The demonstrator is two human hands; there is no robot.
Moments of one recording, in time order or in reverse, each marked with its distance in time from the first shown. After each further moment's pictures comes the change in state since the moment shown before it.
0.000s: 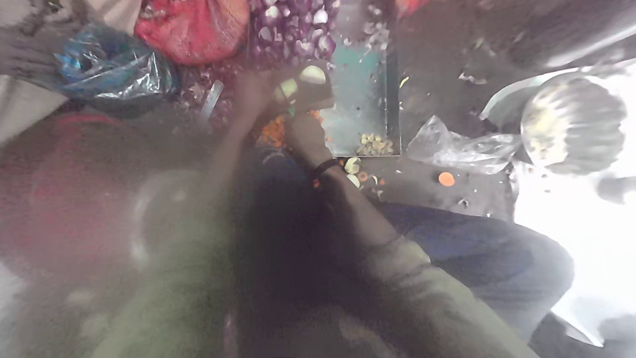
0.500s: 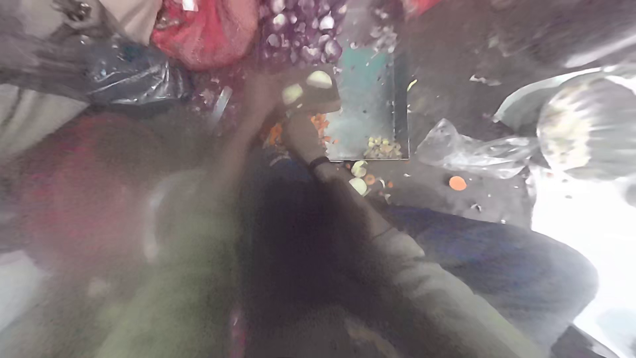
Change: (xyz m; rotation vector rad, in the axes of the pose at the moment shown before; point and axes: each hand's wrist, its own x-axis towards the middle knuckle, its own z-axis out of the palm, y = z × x) left_hand 0.000 0.008 -0.009 0.035 -0.031 -0.021; right_hand 0.023 -0.014 0.022 0.032 -0.025 -0.037
